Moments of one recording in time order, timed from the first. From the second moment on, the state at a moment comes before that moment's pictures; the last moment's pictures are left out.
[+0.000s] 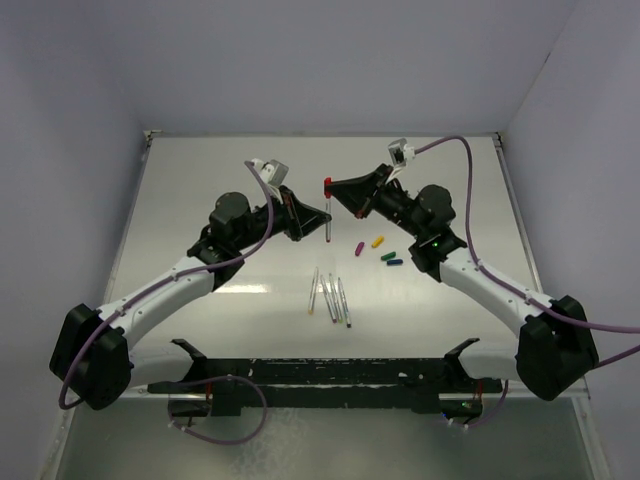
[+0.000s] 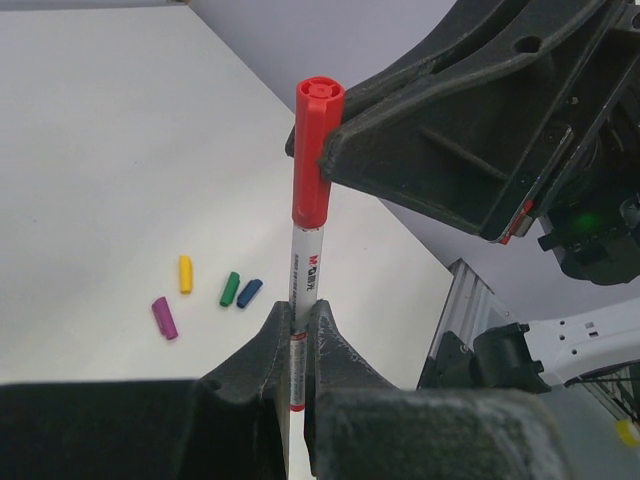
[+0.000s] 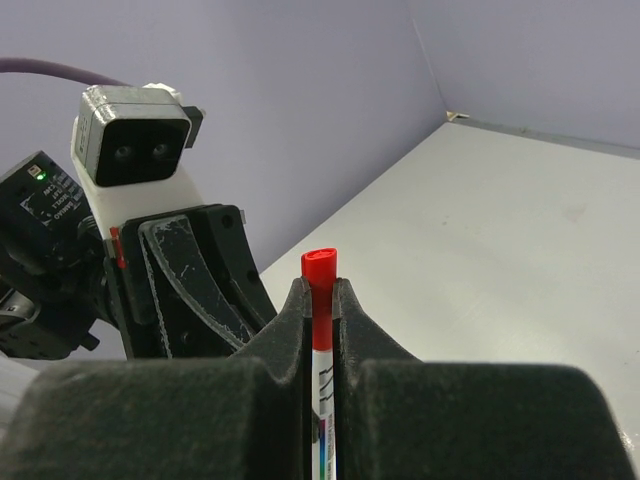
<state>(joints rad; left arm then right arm) -0.59 1.22 0.80 0.43 0.42 -0.59 0.54 1.28 0.82 0.66 -0.44 0.59</state>
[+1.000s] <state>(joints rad) -0.53 1.26 0.81 0.44 0.51 -0.62 0.57 1.28 0.90 0.45 -0.37 0.46</state>
